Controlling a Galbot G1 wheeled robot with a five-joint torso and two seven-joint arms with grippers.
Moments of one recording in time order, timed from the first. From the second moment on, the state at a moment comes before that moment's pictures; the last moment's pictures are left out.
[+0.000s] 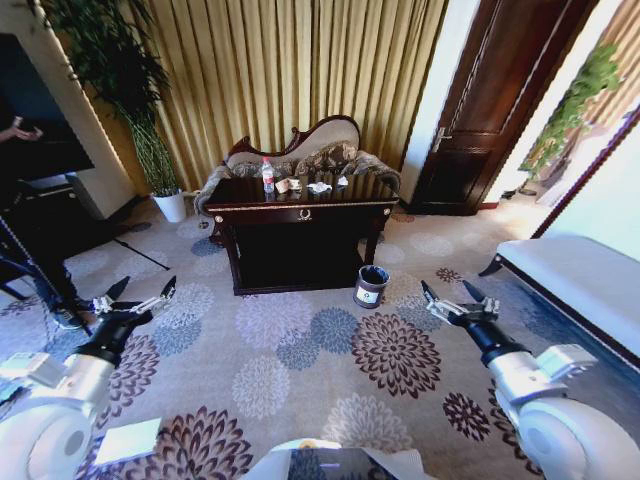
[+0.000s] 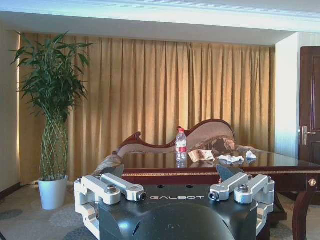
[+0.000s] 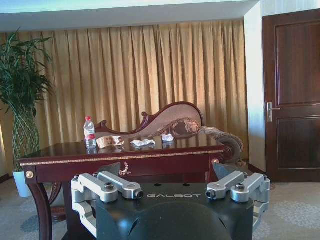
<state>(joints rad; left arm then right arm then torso) 1.72 -1.23 -1.15 -2.44 -0.66 0.32 0.14 -1.77 1.25 1.01 2.50 0.64 -0.34 -0.06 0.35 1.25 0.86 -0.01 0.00</state>
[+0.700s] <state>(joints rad) 1.73 -1.23 -1.15 -2.44 -0.66 0.30 0.15 -1.78 1.25 1.01 2.50 0.64 -0.34 -0.06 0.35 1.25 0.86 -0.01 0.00</state>
